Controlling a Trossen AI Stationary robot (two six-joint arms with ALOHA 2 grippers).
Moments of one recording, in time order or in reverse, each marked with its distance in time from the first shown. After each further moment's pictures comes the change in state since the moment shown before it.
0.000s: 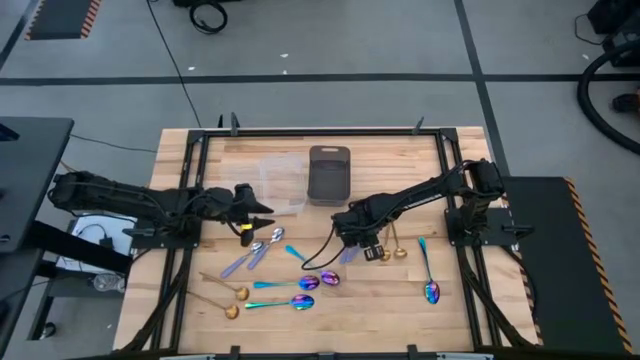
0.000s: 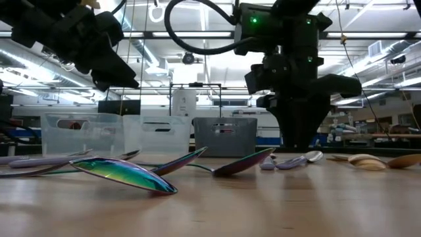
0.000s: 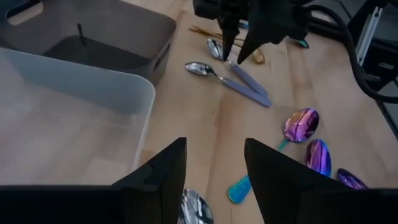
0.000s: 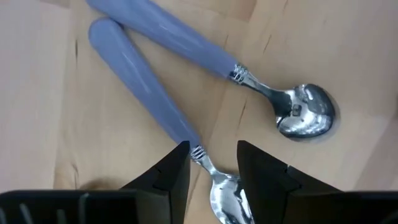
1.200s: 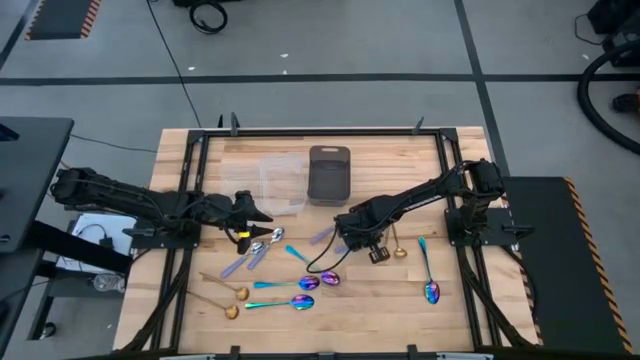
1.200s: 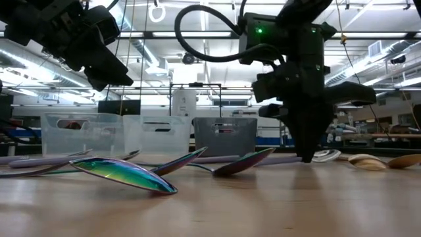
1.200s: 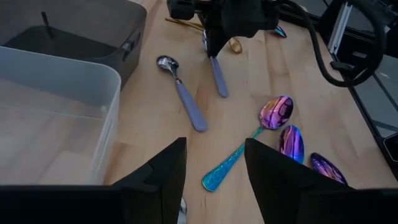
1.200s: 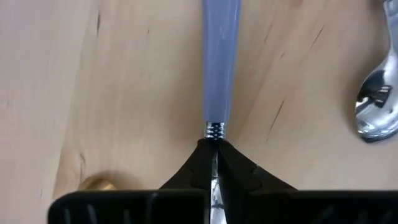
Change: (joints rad) left arm -0.079 0.000 0.000 -0.007 0.001 -0.027; right arm -0.002 0.002 -0.060 0.055 -0.059 -0.075
